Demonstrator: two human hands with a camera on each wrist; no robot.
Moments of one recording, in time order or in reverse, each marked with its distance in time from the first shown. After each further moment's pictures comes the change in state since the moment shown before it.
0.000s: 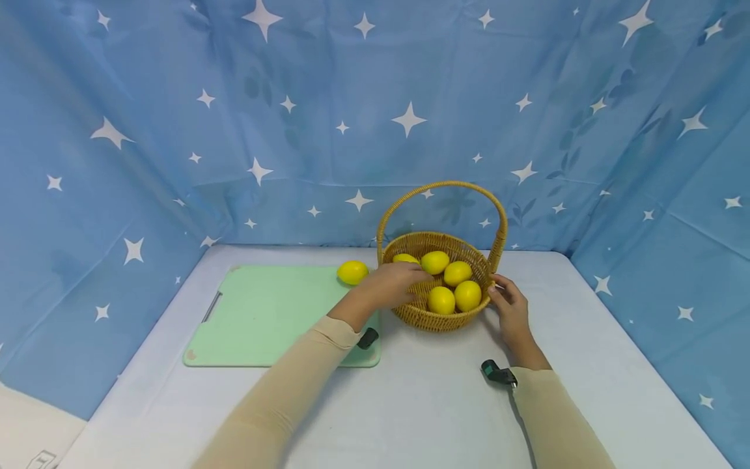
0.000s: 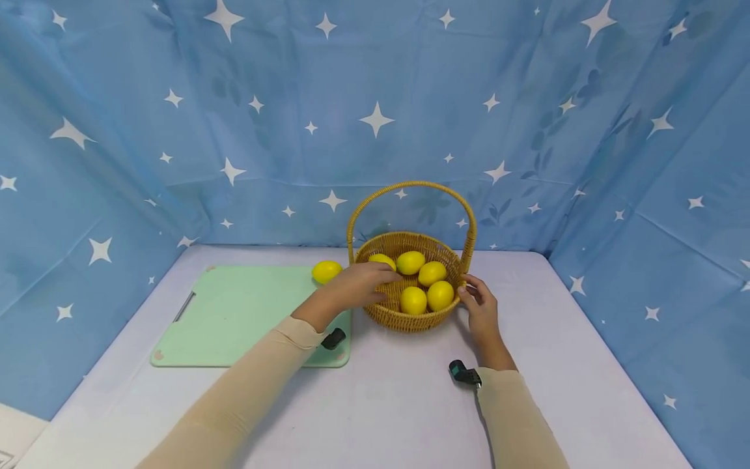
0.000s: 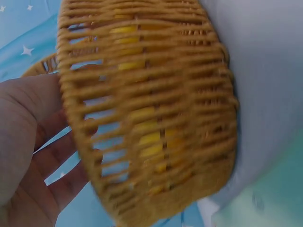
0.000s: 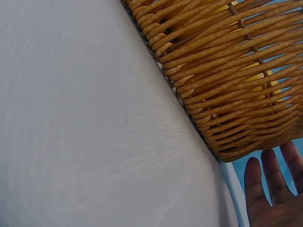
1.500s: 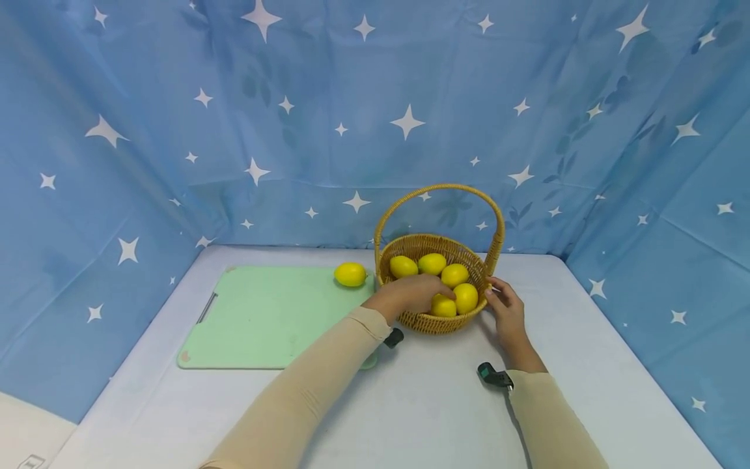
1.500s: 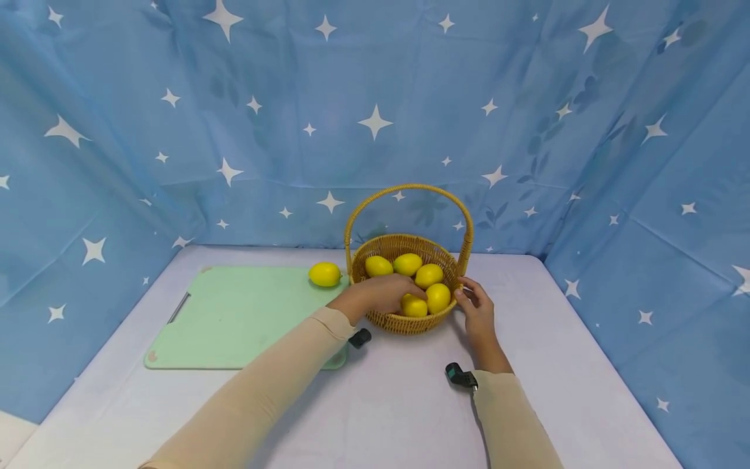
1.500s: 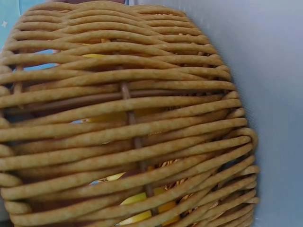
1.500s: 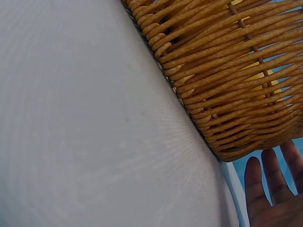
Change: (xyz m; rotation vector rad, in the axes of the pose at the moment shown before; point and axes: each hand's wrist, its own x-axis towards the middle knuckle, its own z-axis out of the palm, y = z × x) left_hand 0.052 0.020 0.026 -0.172 -0.273 -0.102; right_hand -0.001 -0.003 0.001 -0.027 -0.009 0.002
